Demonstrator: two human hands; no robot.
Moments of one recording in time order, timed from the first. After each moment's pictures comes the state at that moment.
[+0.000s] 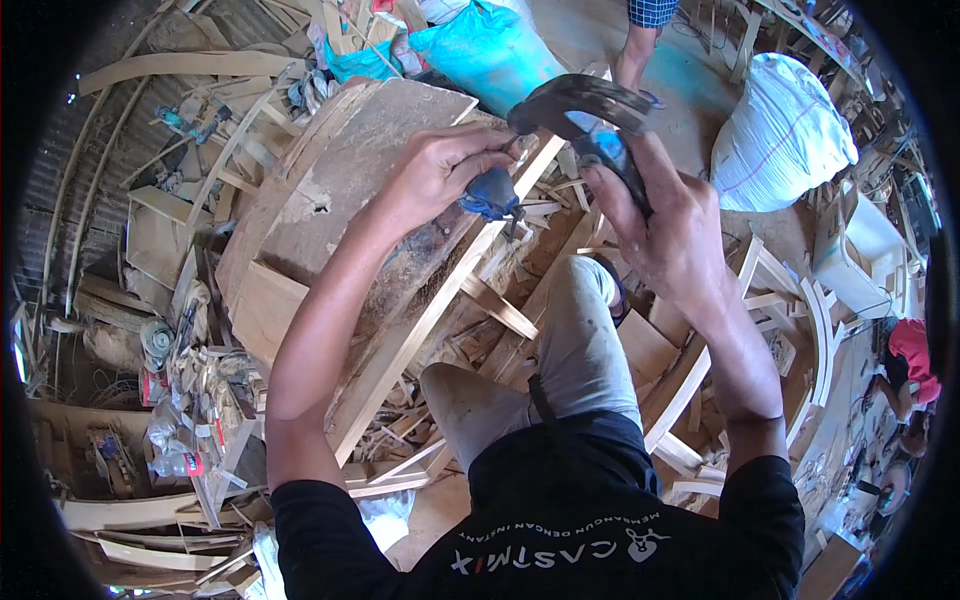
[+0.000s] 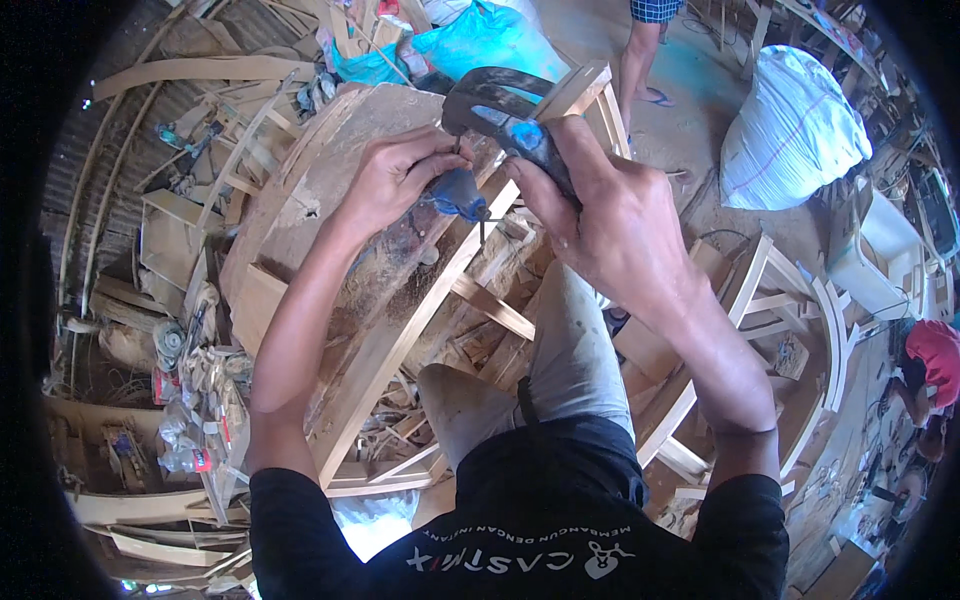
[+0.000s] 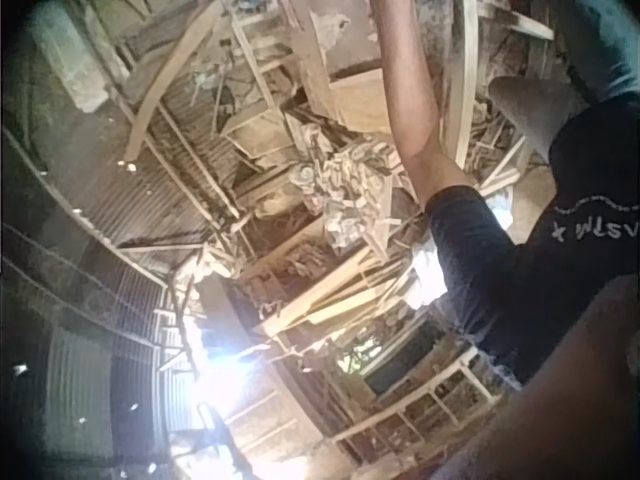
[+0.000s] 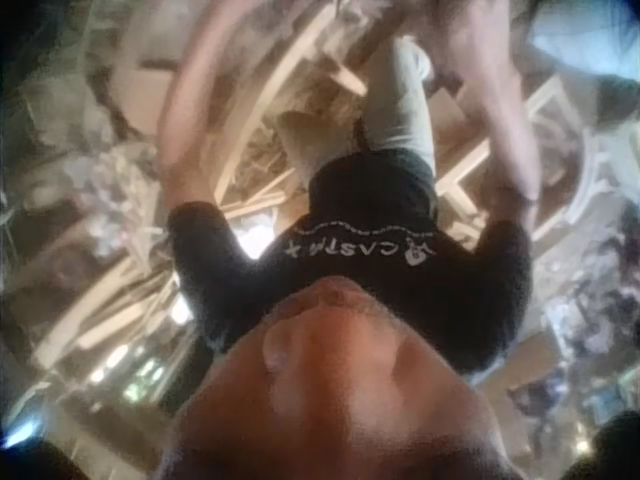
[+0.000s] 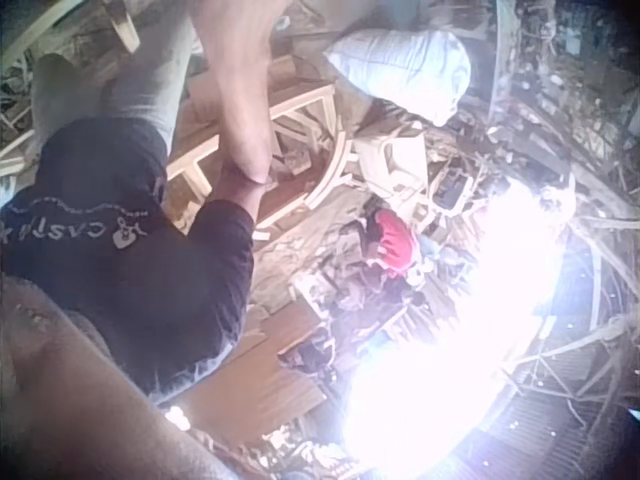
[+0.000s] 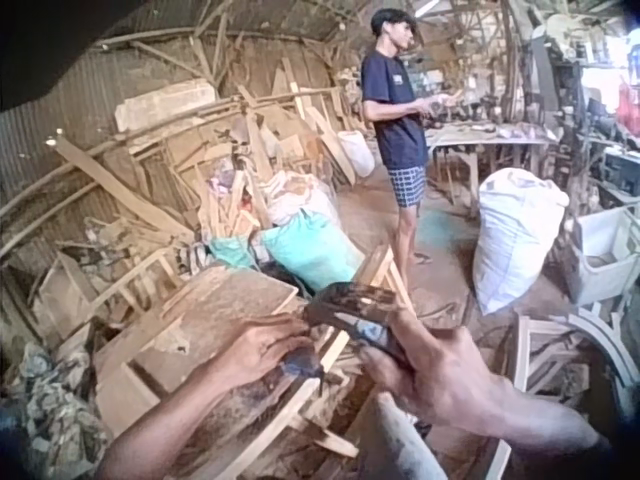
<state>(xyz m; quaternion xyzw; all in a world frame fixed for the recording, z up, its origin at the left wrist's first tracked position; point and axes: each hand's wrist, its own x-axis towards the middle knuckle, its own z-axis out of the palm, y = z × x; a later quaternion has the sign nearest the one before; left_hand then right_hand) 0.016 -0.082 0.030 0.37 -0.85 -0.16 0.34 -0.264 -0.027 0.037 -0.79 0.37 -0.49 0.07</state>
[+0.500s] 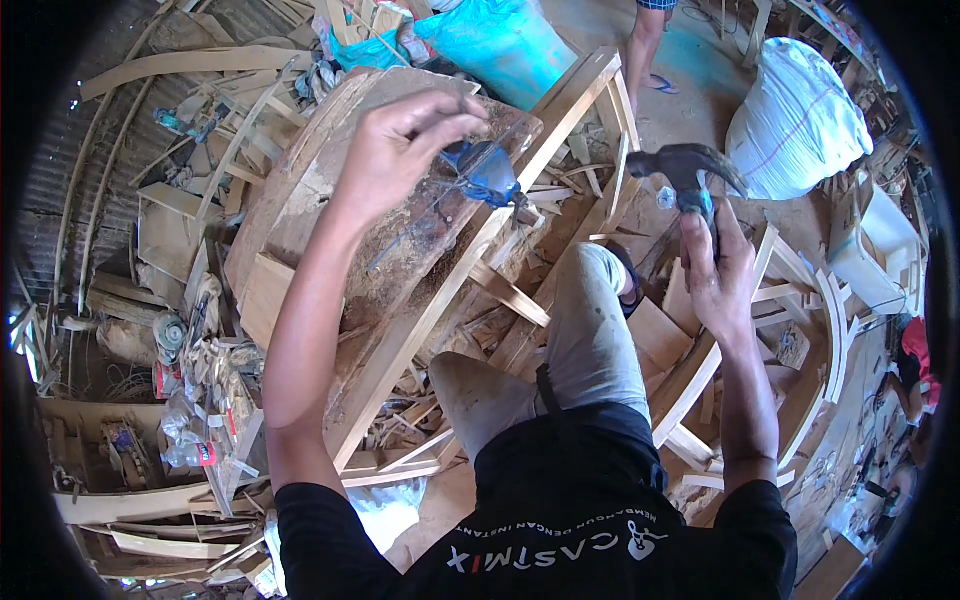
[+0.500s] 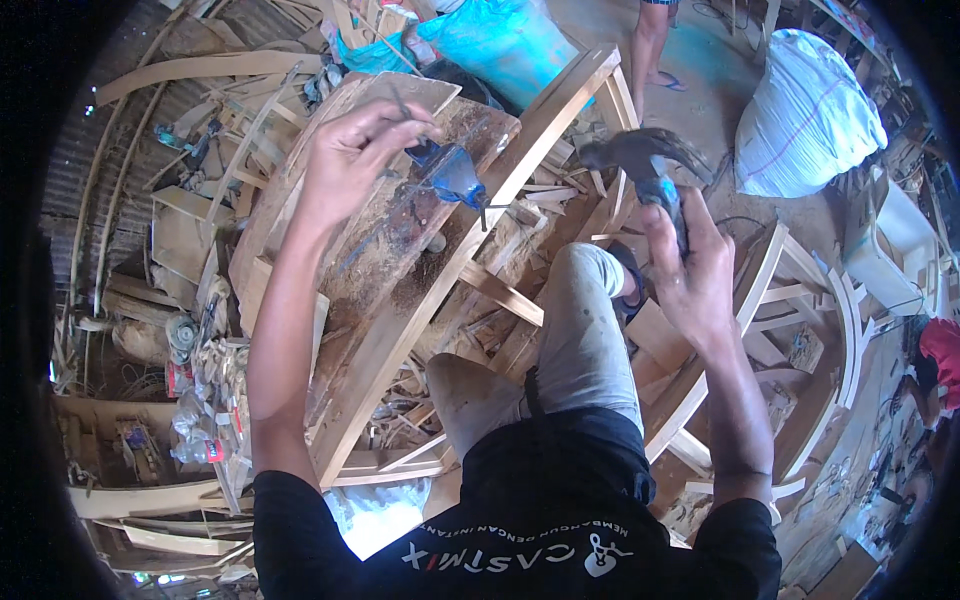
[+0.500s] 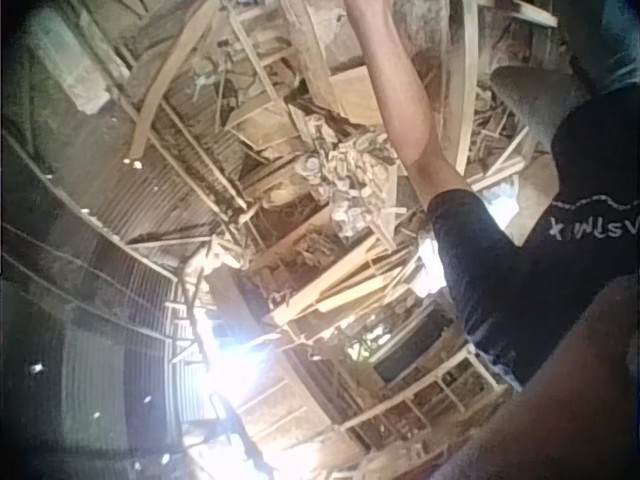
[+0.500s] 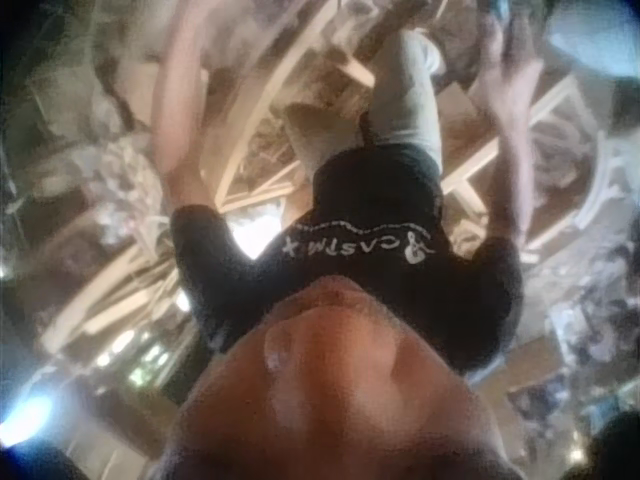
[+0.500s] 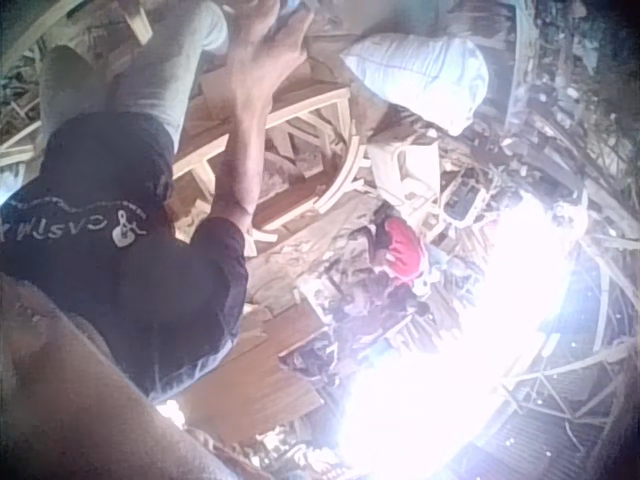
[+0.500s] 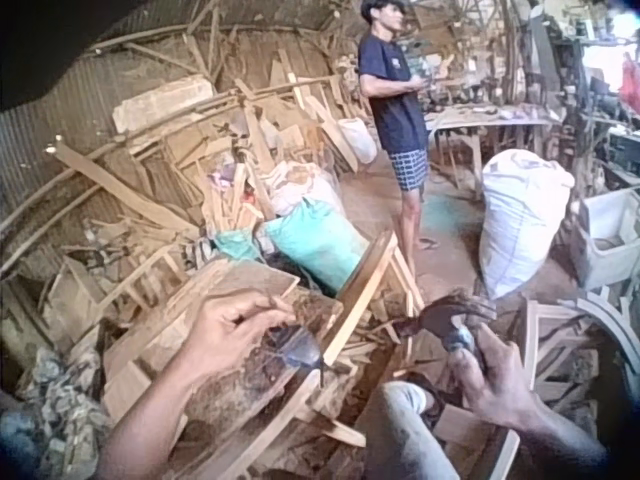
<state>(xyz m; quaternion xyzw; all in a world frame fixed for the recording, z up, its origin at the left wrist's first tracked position) 0.024 -0.067 0.056 0.45 -0.76 -0.27 0.39 -0.337 0.002 -0.039 -0.65 0.55 -0.44 0.30</state>
